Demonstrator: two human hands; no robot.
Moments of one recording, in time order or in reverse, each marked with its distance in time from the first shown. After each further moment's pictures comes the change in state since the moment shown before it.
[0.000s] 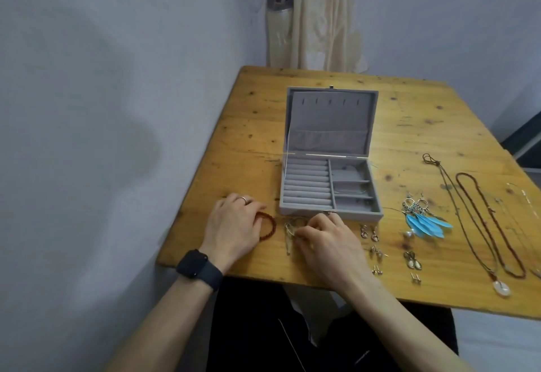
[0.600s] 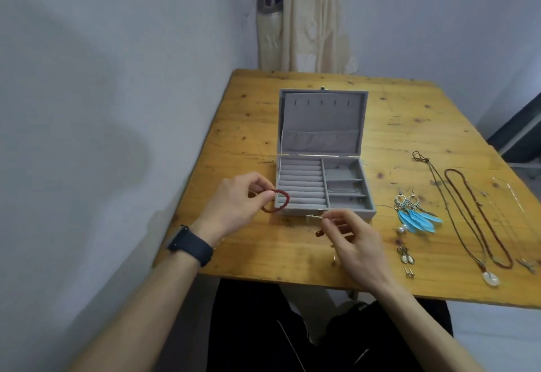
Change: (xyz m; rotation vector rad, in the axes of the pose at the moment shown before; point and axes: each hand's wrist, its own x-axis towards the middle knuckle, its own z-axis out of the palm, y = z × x) left_hand 0.028 0.009 -0.045 -0.563 -0.094 -0.036; right_hand -0.017 0.020 -0.034 0.838 0.076 0.336
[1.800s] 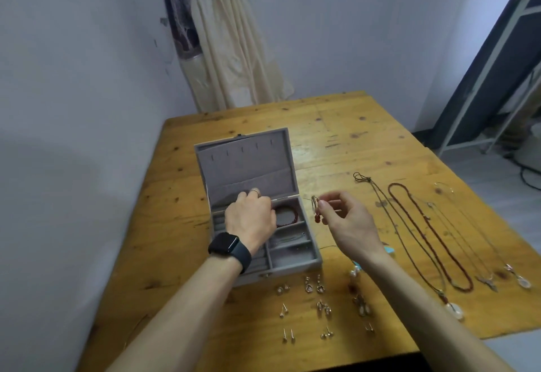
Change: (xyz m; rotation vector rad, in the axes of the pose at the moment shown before) left_hand 0.145 0.083 0.114 0.727 -0.041 0.113; right_hand 0.101 0.044 -0.098 0.076 0.294 0.171
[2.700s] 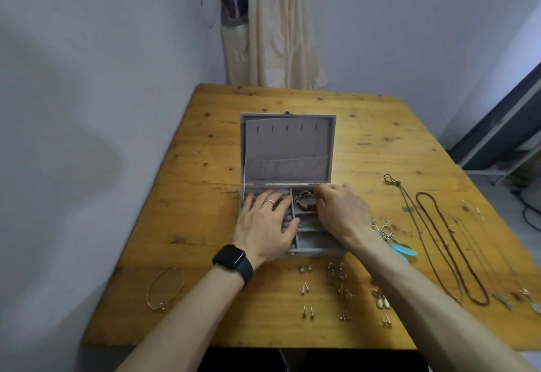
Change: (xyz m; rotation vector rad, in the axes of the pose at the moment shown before) left_hand -0.059 -0.041 0.045 -0.222 0.128 0.096; right_hand 0.027 -0.003 0.066 -1.009 -0.131 -0.318
